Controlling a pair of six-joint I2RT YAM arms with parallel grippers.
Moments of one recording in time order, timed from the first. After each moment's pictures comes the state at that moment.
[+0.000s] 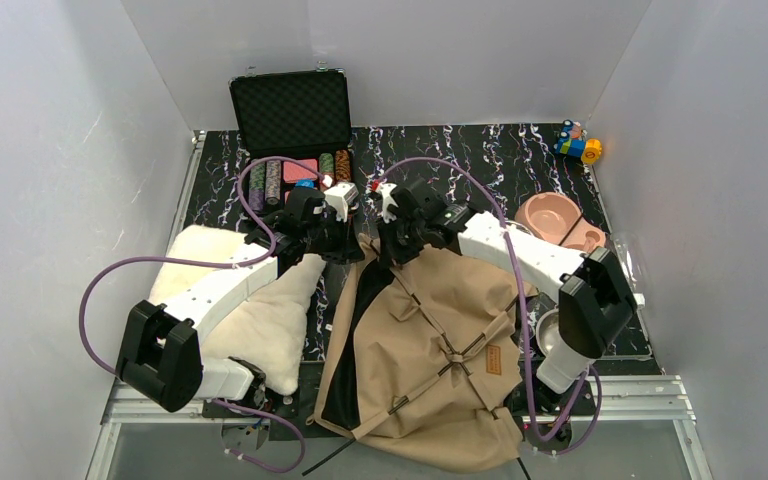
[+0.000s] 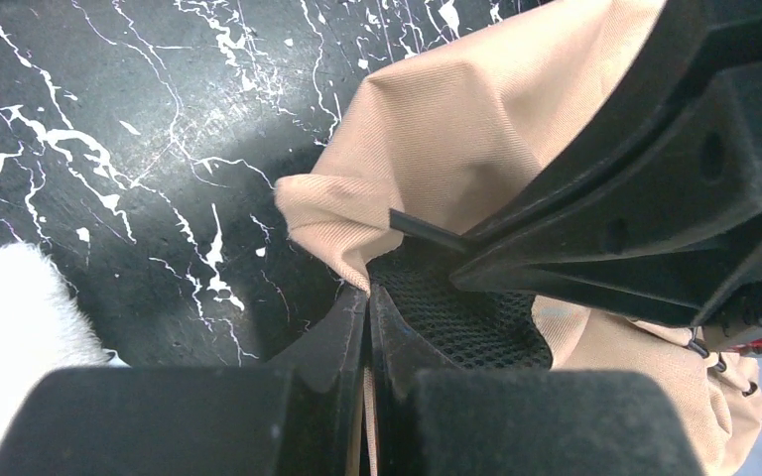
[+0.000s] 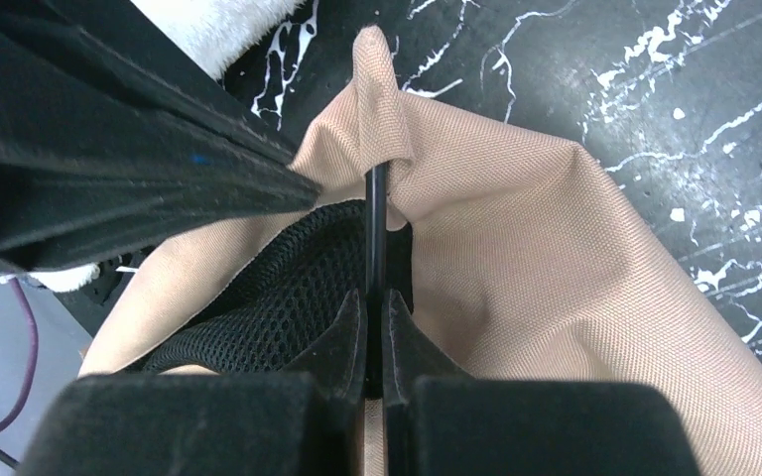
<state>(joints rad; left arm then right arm) -0.51 1.33 0.93 -0.31 0.39 -0.27 0.83 1.63 1.29 -0.55 -0.26 0.28</state>
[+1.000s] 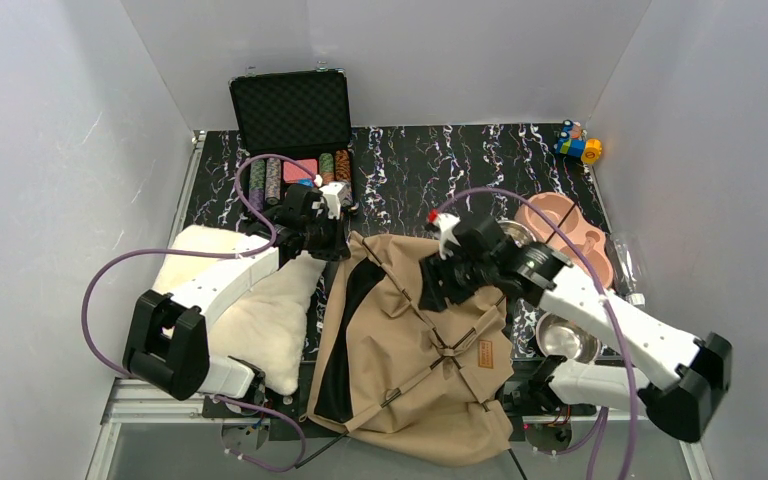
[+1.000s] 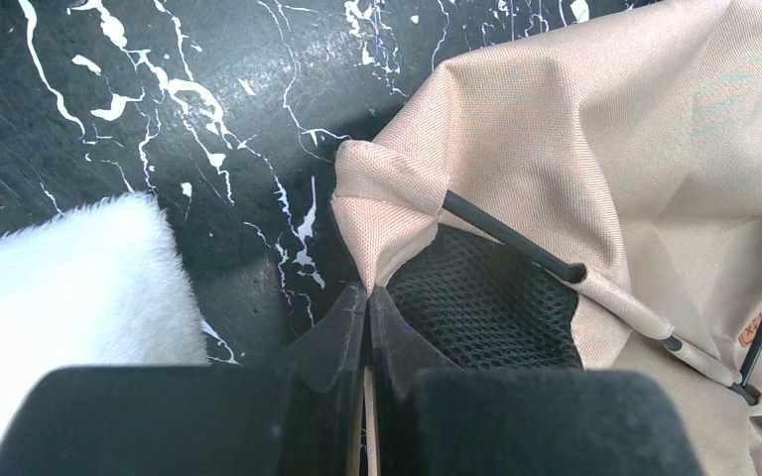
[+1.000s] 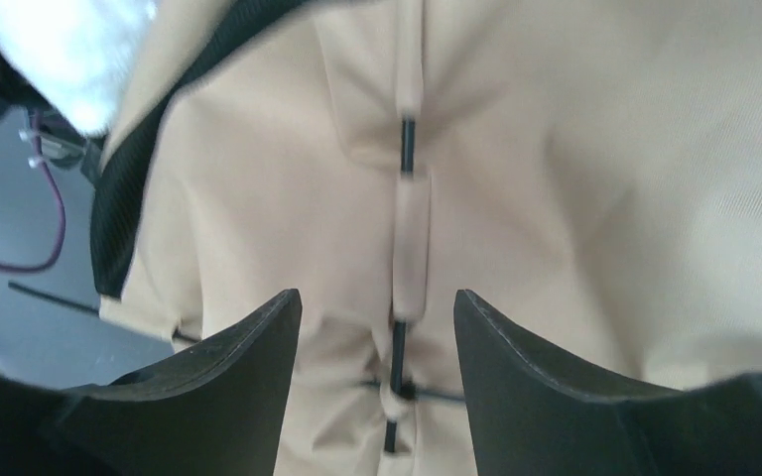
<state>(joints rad) -0.45 1.38 0.96 -0.40 0.27 -0.25 0.85 1.16 1.06 -0.73 -0.24 0.32</state>
